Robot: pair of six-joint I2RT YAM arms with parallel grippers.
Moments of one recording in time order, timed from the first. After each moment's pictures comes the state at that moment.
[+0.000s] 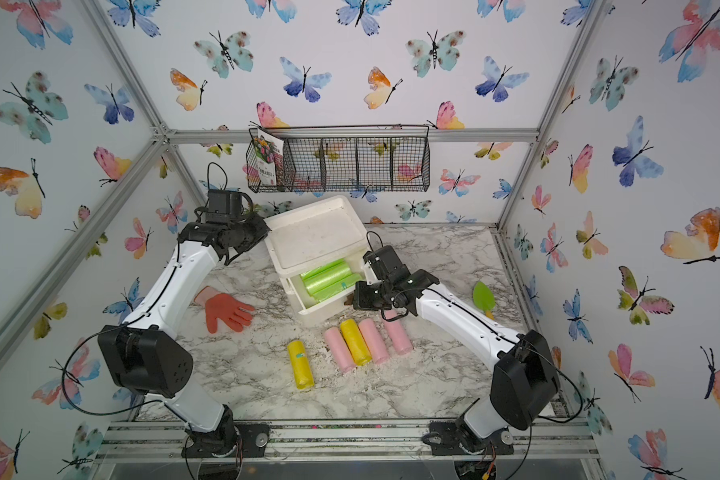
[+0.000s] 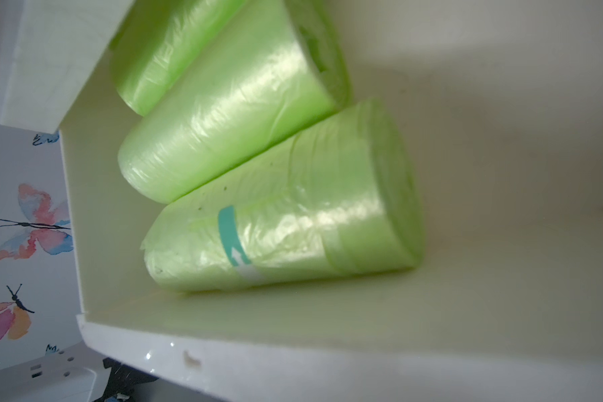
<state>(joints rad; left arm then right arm) -0.16 1.67 1.68 -0.72 0.02 -0.77 0.72 1.55 1.29 -0.61 -0.30 0.61</state>
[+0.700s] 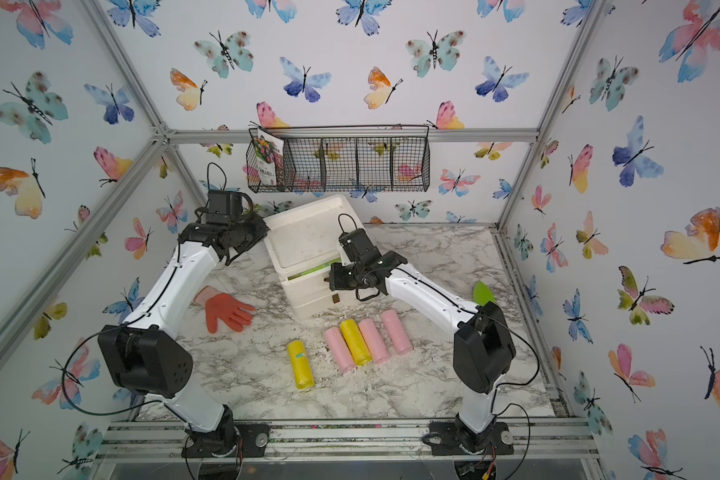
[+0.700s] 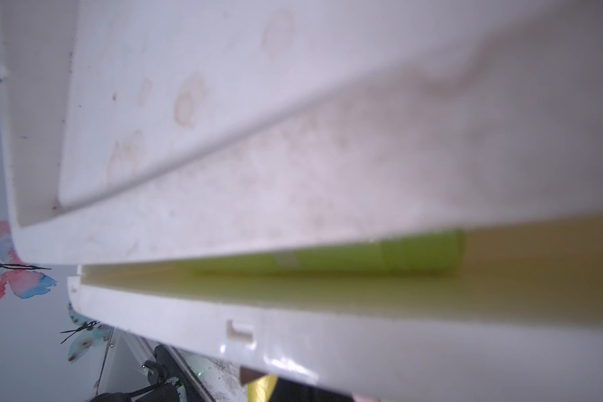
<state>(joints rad) -0.16 1.67 1.68 -0.71 0.01 -0.78 0.77 1.82 1.61 -0.58 -0.20 0.55</state>
